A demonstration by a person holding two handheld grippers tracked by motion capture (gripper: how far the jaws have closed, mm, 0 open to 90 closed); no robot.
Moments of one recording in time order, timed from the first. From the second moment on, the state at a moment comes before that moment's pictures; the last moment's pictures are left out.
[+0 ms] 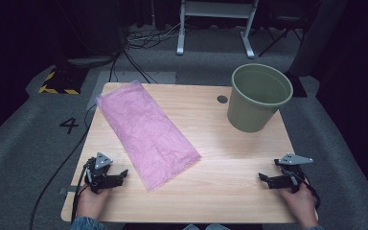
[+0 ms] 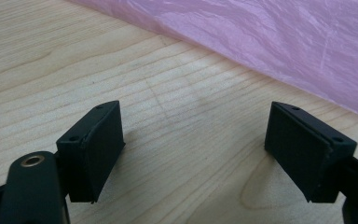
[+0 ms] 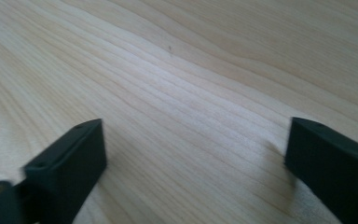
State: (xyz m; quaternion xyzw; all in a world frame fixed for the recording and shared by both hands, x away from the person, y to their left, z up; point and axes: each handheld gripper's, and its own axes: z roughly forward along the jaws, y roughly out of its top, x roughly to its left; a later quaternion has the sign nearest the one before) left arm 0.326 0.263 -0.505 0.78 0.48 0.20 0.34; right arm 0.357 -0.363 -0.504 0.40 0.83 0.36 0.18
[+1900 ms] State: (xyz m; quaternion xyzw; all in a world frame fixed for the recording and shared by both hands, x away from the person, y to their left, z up) left arm 0.324 0.265 -0.505 0.78 0.48 0.20 0.34; right arm 0.481 -0.299 -0.326 0.35 0.80 0.44 0.21
